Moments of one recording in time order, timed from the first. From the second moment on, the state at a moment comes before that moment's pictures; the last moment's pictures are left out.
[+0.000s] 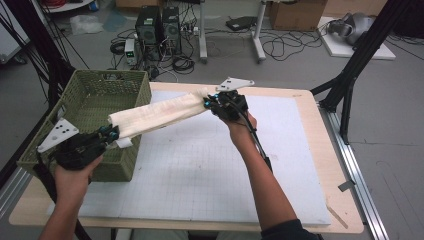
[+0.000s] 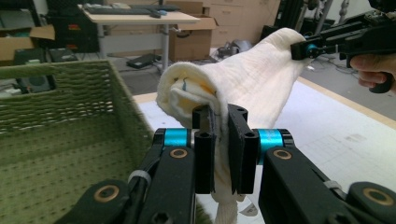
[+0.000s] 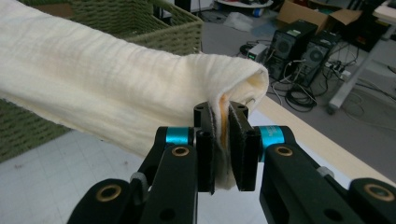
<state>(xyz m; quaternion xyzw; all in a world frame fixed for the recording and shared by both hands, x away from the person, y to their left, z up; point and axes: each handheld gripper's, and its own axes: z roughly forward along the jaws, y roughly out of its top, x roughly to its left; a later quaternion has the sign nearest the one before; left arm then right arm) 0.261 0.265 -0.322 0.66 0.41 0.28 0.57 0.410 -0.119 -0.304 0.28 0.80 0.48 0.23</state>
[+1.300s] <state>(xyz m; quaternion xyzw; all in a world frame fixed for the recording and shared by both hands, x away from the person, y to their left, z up) 0.226 0.380 -0.324 0.61 0.48 0.35 0.53 0.464 0.053 -0.295 0.19 0.82 0.50 0.19</state>
